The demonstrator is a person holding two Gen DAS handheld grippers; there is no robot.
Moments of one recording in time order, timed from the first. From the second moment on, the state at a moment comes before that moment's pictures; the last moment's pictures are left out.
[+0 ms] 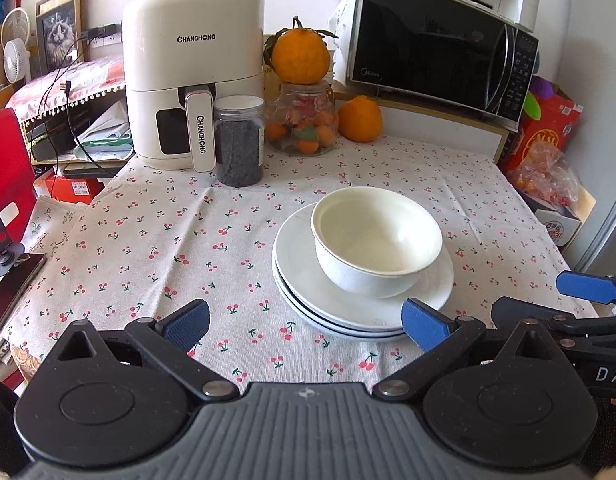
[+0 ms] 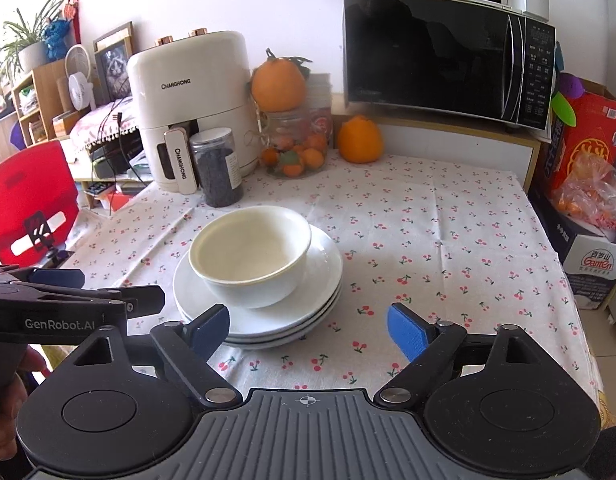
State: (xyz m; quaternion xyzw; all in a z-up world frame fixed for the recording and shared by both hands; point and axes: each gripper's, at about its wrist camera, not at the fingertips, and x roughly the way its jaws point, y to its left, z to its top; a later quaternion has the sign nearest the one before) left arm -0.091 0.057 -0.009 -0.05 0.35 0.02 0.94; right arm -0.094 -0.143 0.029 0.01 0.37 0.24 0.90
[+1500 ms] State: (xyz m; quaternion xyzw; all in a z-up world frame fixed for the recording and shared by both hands) left arm -0.089 0.038 -0.030 -0.02 0.39 0.02 0.92; right arm -0.097 -0.151 0.004 0.00 0.41 0.20 0.89
